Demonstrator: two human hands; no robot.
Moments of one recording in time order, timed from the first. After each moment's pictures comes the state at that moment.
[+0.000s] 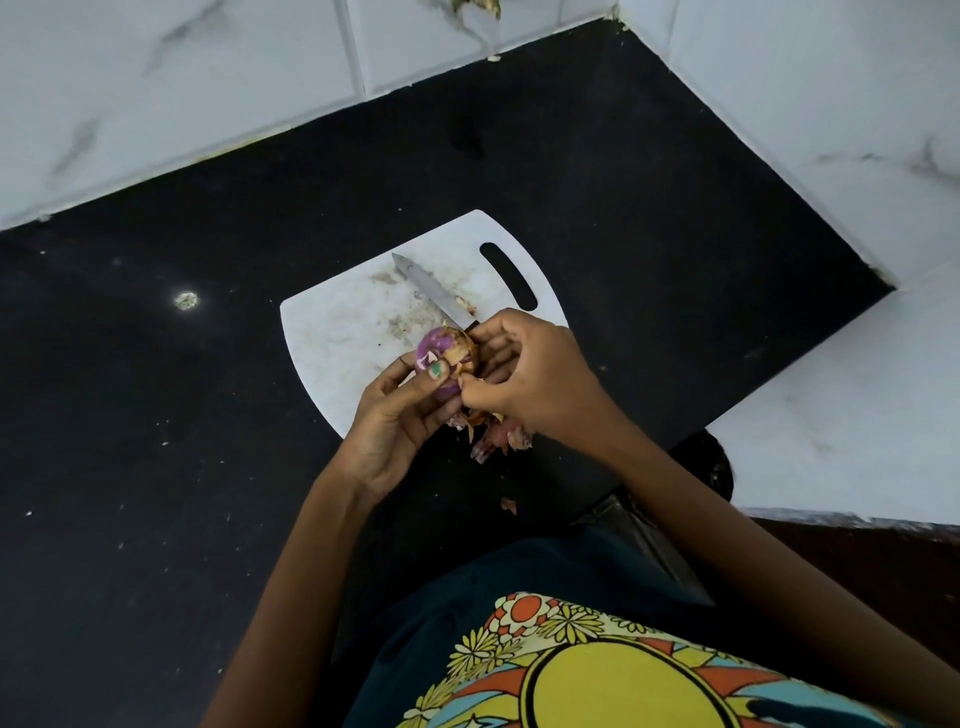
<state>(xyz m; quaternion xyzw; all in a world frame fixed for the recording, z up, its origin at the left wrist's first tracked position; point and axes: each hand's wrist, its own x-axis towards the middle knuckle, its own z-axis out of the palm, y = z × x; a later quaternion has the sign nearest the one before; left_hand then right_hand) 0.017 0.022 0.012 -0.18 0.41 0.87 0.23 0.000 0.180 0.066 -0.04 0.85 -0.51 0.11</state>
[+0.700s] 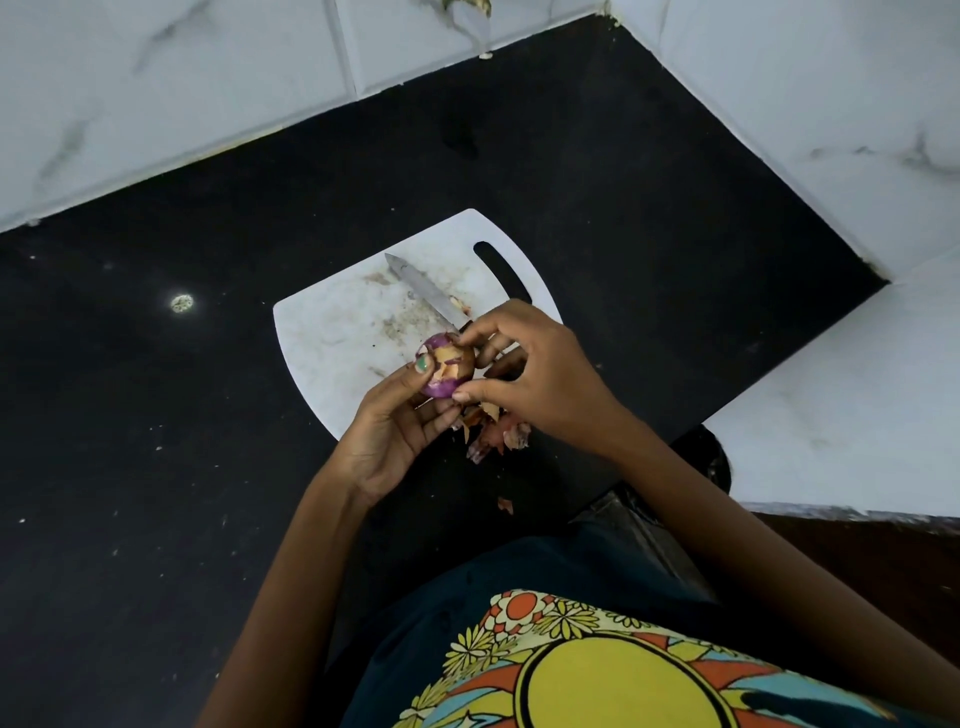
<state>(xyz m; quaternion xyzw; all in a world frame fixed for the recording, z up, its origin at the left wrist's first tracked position) 0.019 0.024 0.014 -0.17 0.40 0.86 0.27 -0.004 0.193 0.060 -0.14 0.85 -0.50 0.07</state>
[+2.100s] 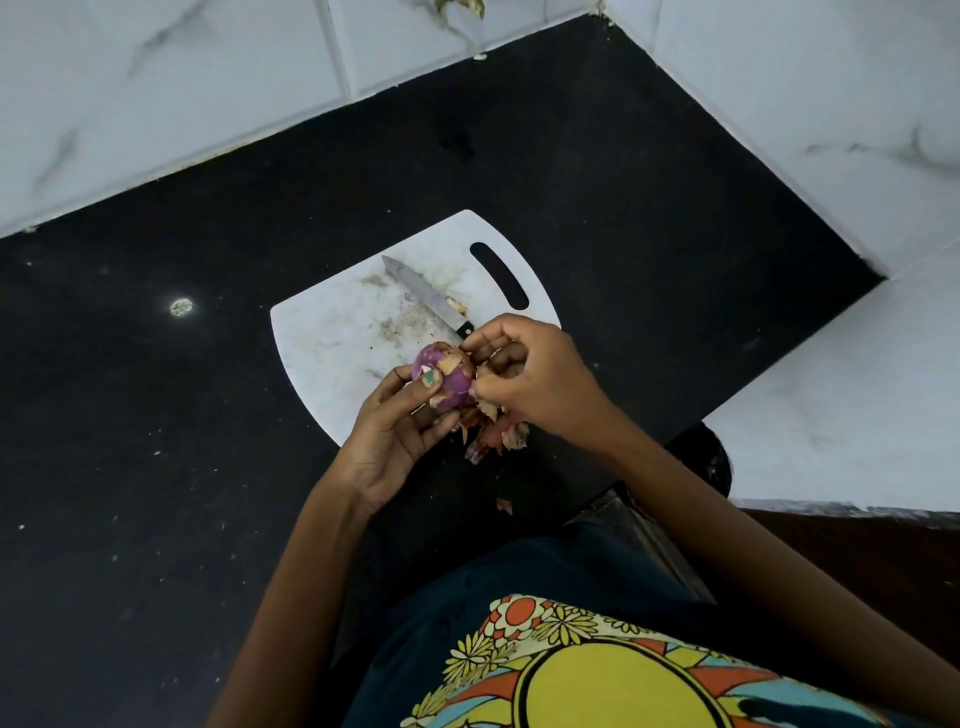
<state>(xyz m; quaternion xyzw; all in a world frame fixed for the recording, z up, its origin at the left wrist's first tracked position) 0.021 0.025 0.010 -0.20 0.41 0.85 0.26 -0.004 0.193 0.053 -0.03 0.83 -0.55 0.12</state>
